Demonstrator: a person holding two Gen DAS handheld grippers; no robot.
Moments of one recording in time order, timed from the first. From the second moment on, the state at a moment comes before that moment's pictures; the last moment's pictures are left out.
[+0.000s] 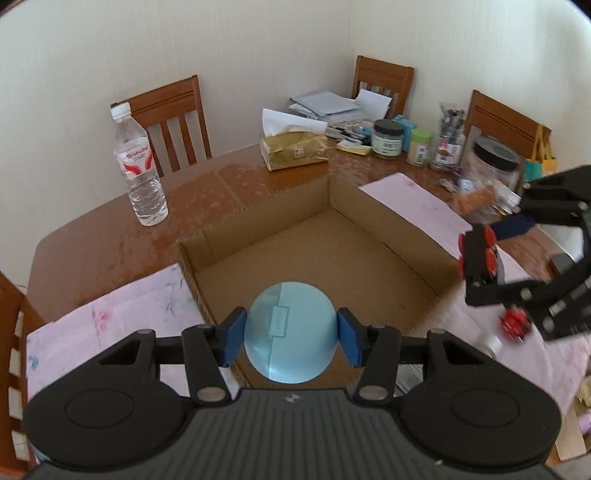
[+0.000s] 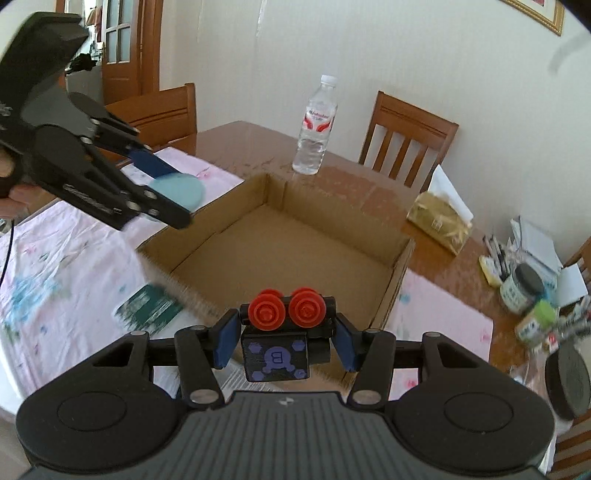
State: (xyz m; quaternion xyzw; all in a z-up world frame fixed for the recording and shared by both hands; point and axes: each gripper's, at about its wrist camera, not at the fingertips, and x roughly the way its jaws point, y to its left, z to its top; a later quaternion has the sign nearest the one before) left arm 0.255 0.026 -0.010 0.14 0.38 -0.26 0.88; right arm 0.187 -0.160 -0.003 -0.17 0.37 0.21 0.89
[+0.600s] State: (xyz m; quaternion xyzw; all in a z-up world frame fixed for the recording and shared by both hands) left arm 0.360 -0.005 -0.067 0.11 0.40 -0.19 0.89; right arm 0.270 -0.162 -0.031 -0.15 0.41 0.19 0.88
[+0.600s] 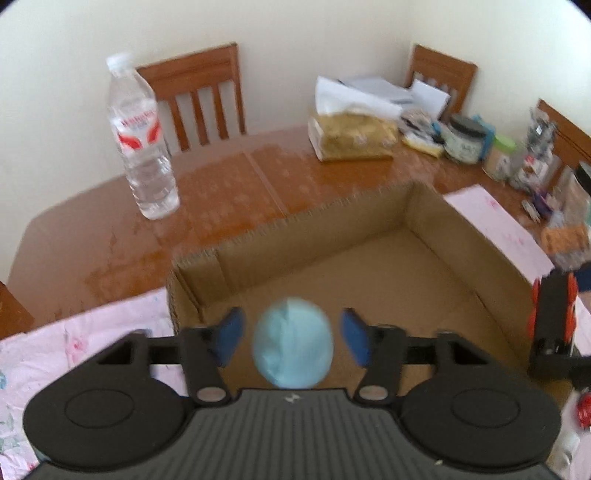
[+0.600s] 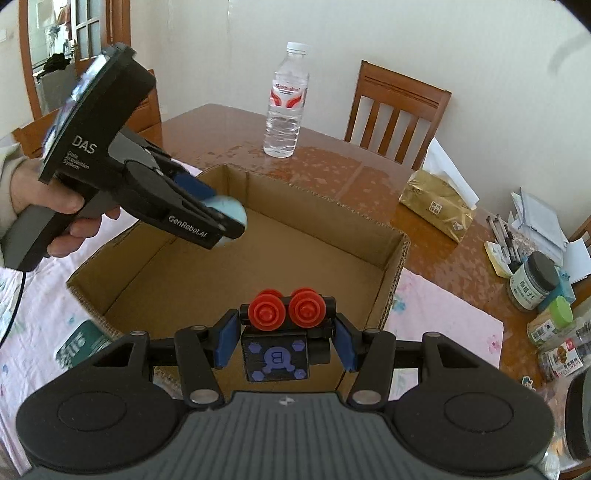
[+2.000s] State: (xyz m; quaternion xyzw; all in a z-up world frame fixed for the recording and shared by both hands) left arm 0.190 0.064 -0.030 0.07 0.37 -0.10 0.92; right arm 0.197 -0.194 -0.035 -0.08 0.41 0.05 0.91
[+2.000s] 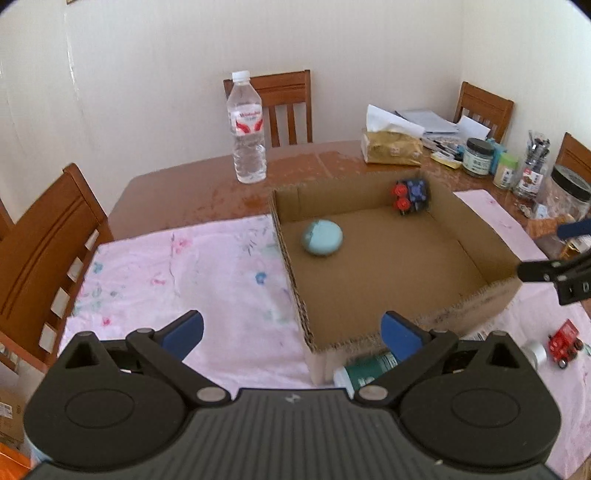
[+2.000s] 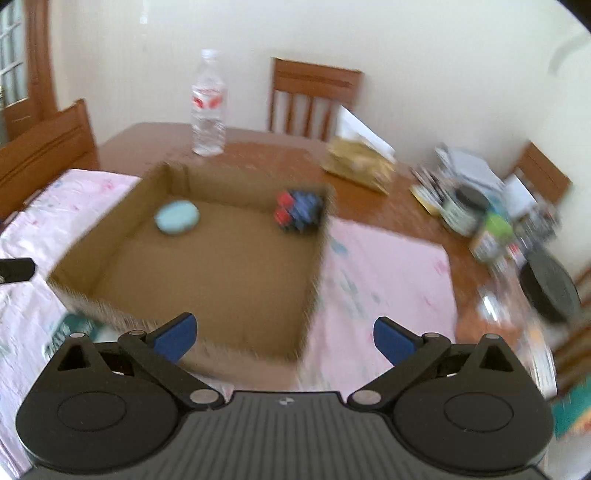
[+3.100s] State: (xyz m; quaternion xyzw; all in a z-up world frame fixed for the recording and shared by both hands) left arm 0.161 0.054 -0.053 0.08 0.40 -0.13 0.90; right arm 0.103 -0.222 -0.101 -0.09 0.52 0.09 0.85
